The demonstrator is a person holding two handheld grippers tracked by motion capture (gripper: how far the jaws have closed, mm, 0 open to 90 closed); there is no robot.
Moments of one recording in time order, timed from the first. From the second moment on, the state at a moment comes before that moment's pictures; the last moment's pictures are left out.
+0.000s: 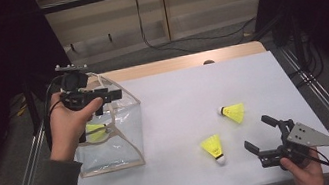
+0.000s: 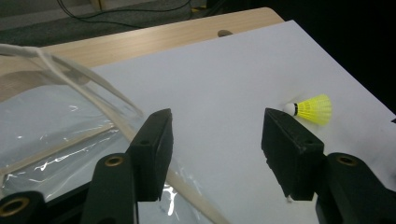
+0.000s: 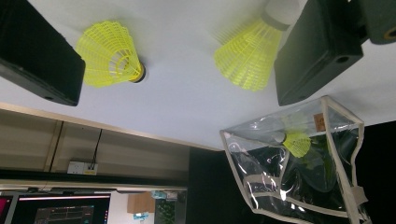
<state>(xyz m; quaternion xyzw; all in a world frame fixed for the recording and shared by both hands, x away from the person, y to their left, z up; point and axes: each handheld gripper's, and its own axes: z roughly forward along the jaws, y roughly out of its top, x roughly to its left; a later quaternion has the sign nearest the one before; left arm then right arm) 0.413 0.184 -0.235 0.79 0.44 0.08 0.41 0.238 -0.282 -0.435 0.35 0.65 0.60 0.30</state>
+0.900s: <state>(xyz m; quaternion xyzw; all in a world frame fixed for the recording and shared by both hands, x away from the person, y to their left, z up) 0.400 0.149 -0.243 0.81 0.40 0.06 0.42 0.238 -0.283 -0.435 0.35 0.65 0.60 0.30</state>
